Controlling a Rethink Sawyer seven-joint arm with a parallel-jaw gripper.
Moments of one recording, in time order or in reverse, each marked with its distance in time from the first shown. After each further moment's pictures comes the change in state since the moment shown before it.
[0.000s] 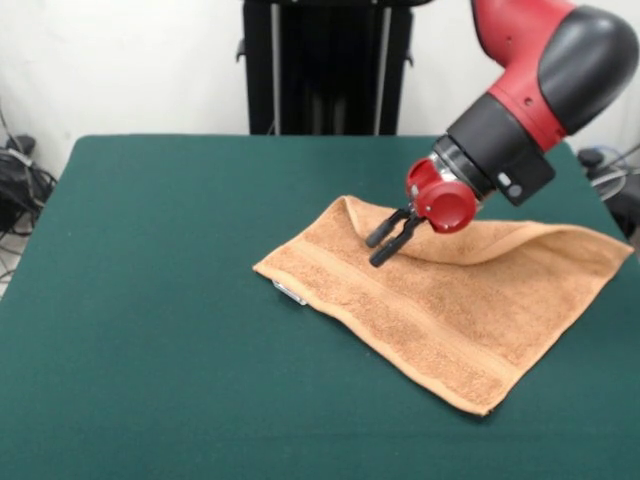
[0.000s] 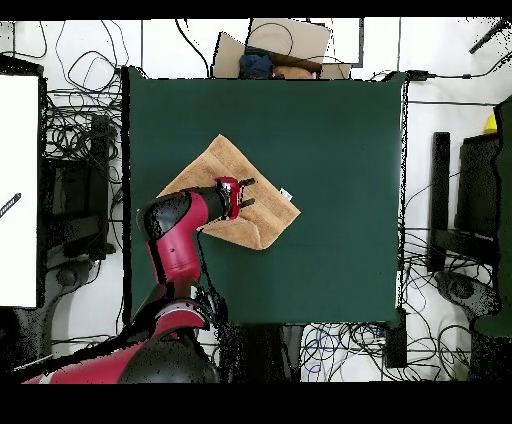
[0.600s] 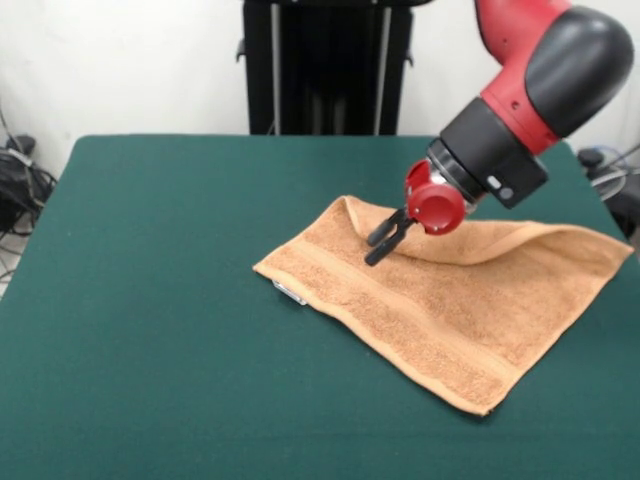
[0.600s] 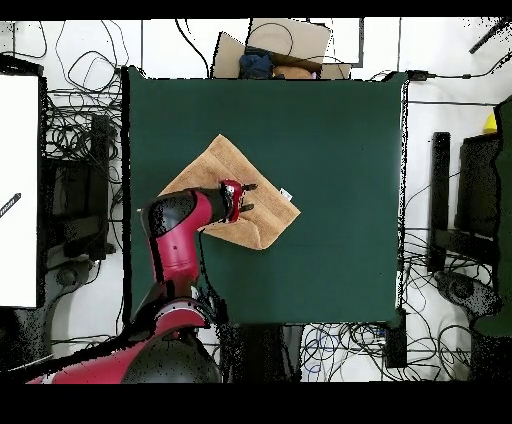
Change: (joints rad) arm -0.007 -0.007 0.026 0.001 0.097 0.034 0.000
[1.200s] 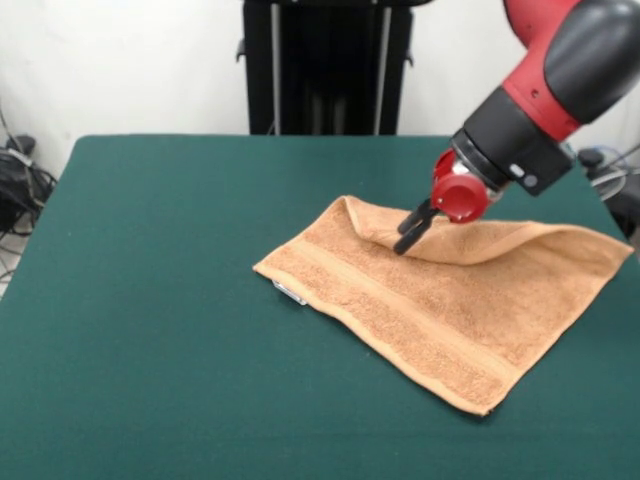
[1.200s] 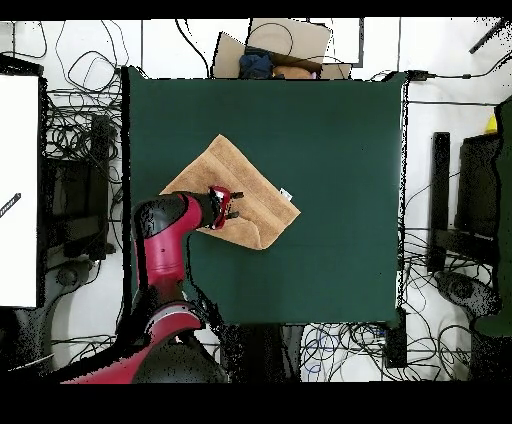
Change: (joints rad) arm -0.031 -0.074 0.119 0.062 0.115 0.000 -0.004
